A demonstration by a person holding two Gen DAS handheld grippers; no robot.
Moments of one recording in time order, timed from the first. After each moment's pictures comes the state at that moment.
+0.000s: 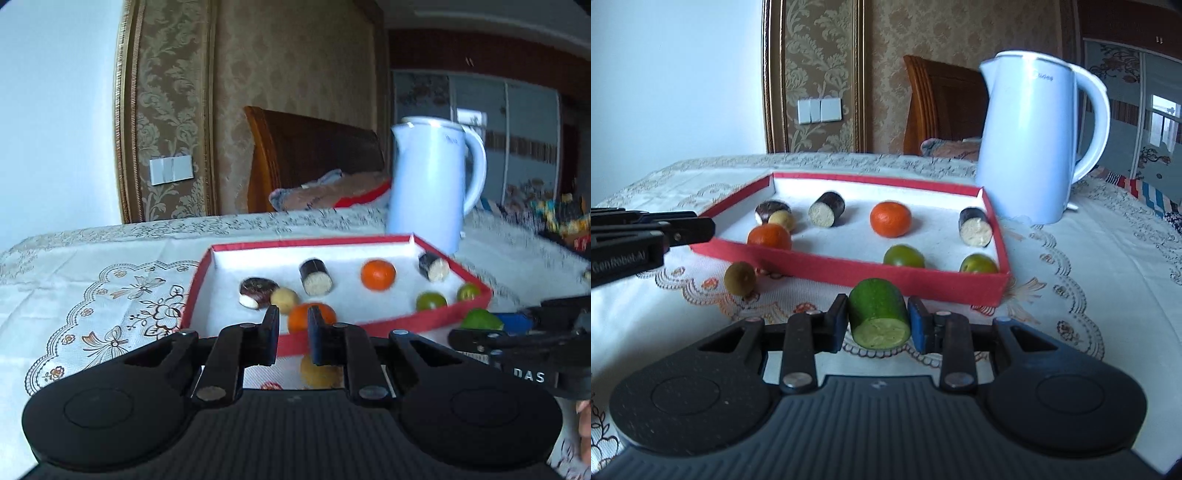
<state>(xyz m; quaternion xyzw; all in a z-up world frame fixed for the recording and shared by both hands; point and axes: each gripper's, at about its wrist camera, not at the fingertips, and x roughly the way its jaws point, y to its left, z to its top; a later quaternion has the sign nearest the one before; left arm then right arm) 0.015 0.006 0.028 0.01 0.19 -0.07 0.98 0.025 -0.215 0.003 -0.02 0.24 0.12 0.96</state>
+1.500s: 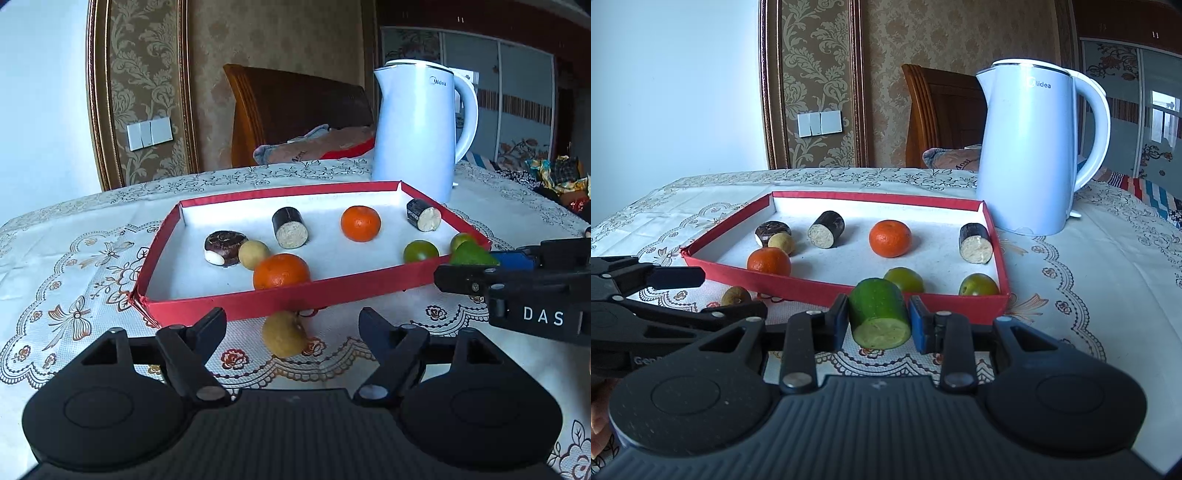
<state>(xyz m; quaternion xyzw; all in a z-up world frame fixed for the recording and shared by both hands) 0.034 -0.024 0.003 0.04 0.26 -0.09 0.96 0.034 -0.218 0.008 0.00 0.24 0.13 0.96</state>
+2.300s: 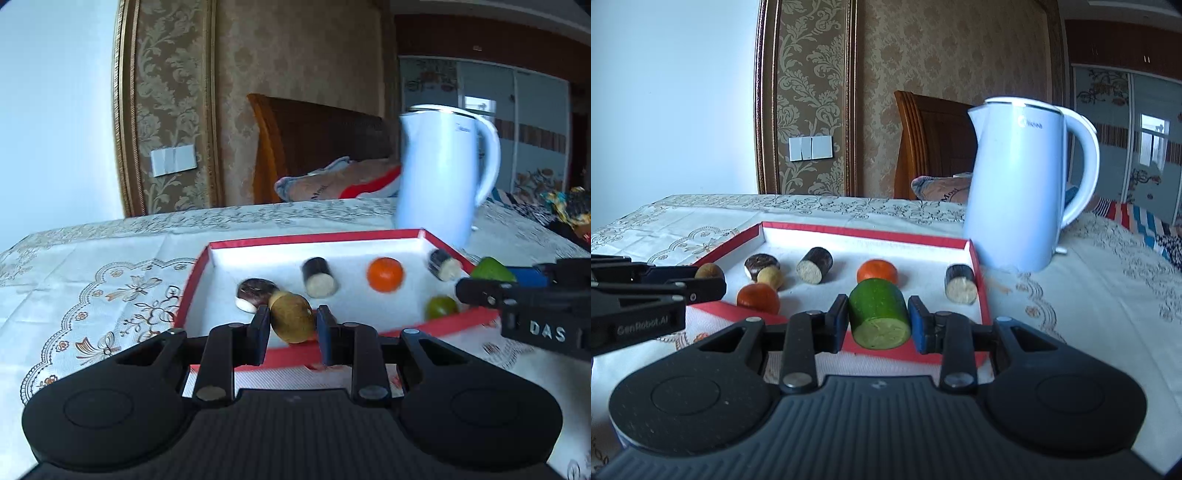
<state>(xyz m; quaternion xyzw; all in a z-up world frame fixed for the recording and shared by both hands) 0.044 -0.010 0.033 0.02 0.22 -0.05 0.97 0.044 -0.211 0.029 -0.02 0.20 0.11 0.97</state>
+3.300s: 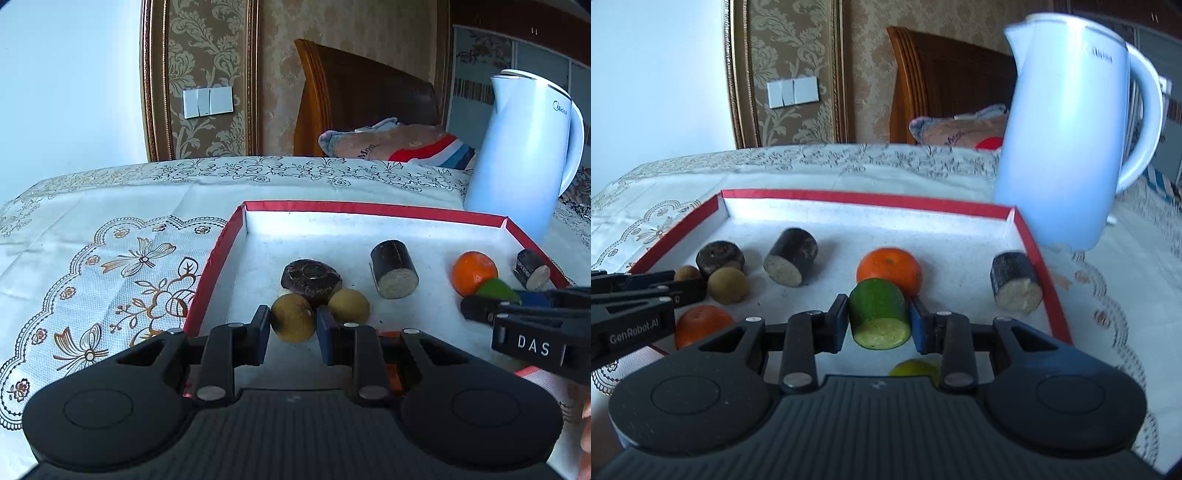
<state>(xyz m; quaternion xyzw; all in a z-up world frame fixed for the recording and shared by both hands) 0.125 0.010 0.005 -0.01 0.29 0.00 0.96 0.152 -0.180 -0.003 0.00 0.31 0.10 0.95</state>
